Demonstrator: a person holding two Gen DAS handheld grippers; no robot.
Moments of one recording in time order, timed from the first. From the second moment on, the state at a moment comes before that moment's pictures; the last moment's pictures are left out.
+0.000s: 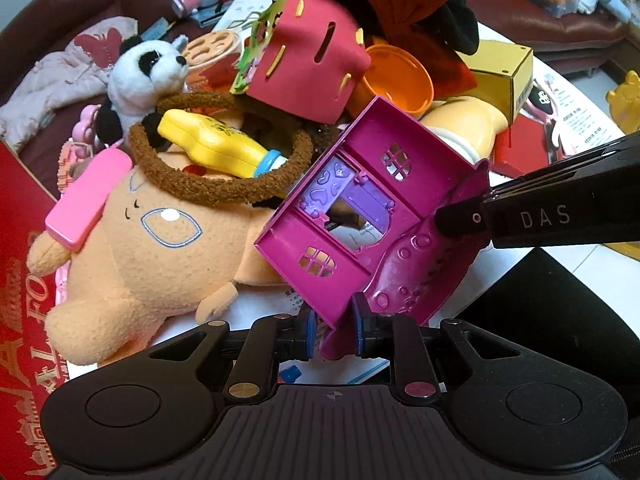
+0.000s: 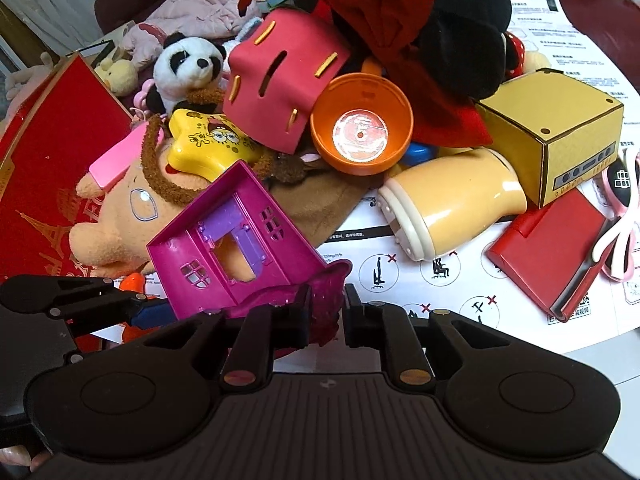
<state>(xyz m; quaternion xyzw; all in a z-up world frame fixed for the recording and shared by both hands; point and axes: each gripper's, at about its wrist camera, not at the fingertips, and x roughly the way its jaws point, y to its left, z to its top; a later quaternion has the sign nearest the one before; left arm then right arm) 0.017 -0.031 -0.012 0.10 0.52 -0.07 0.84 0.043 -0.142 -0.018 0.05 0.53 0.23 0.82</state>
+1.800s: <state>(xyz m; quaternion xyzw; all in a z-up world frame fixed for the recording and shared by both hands) -0.102 0.212 0.187 0.03 0.36 0.22 0.91 -0.005 0.159 0.183 -0.11 0.30 0.52 0.79</state>
